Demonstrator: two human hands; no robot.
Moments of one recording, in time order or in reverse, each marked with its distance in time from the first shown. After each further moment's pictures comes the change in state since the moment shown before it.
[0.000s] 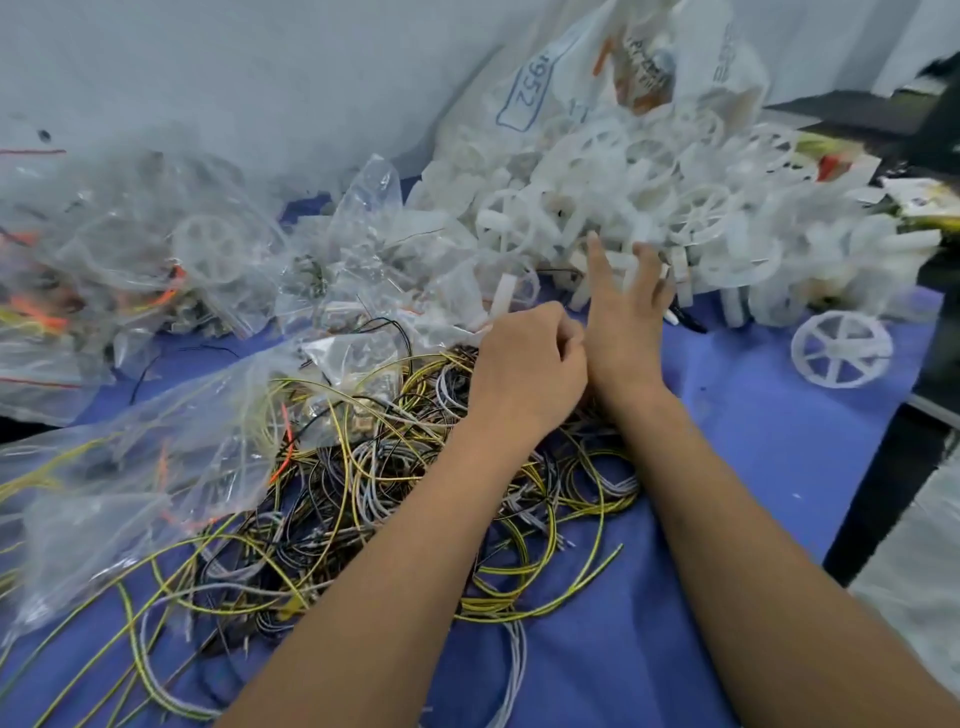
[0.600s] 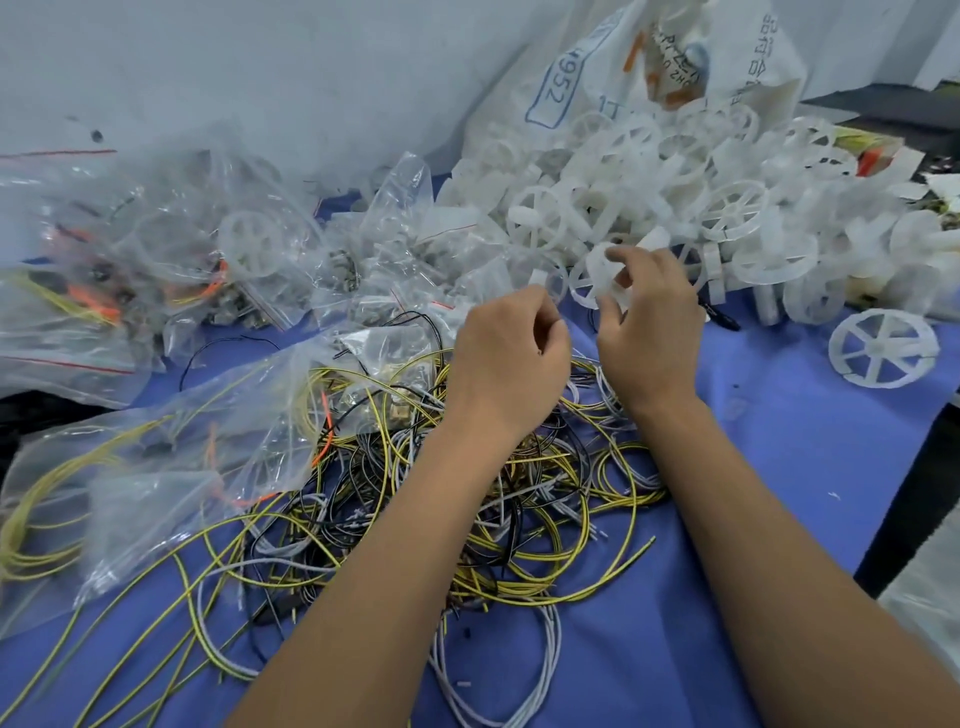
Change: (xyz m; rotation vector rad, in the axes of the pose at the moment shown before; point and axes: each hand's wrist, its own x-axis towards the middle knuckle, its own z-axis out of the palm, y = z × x) left_hand -0.018 -0.009 -0.045 -0.013 0.099 0.003; right_hand -0.025 -0.018 -0.021 0.244 0.297 -0.189
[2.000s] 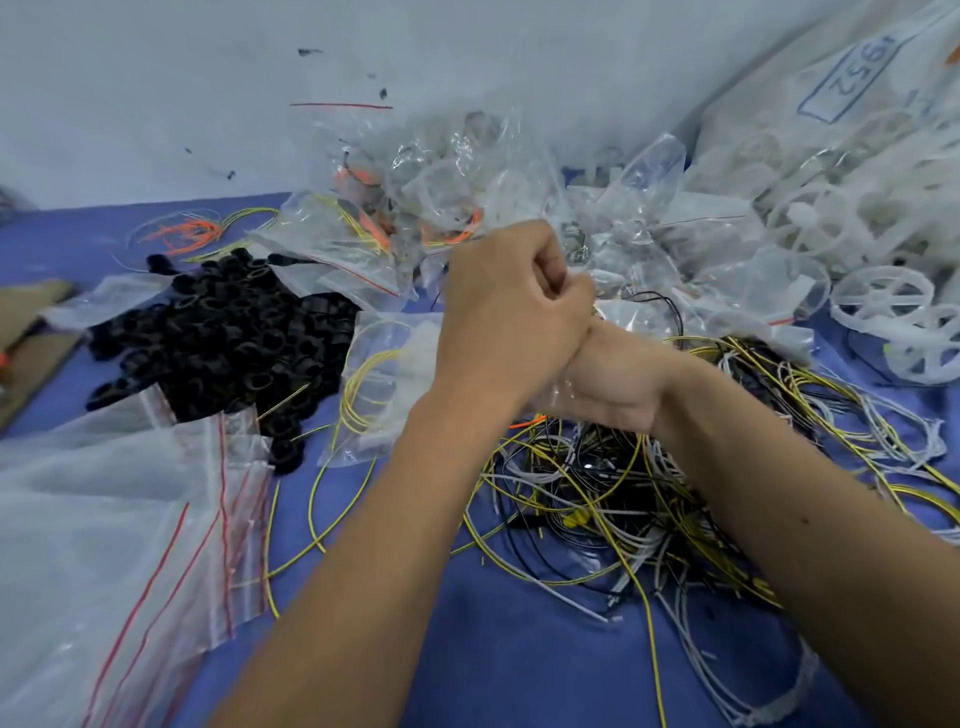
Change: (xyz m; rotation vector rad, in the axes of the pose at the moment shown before) left_hand -0.048 -0.065 -0.174 0.094 0.377 -0.146; right_hand -0.064 -0.213 0.053 1.252 -1.459 0.148
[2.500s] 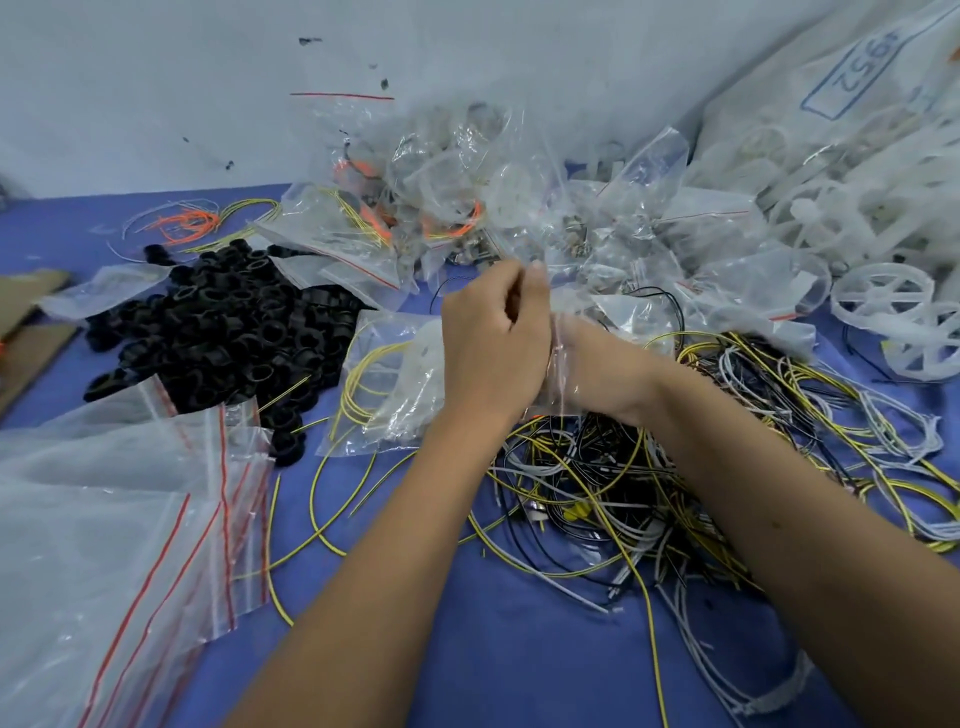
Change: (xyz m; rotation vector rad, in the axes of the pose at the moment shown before) left_hand -0.021 -0.033 0.018 -0.187 0.085 -0.138; right_hand 0.007 0.011 -0.006 -0.374 0.086 0.040
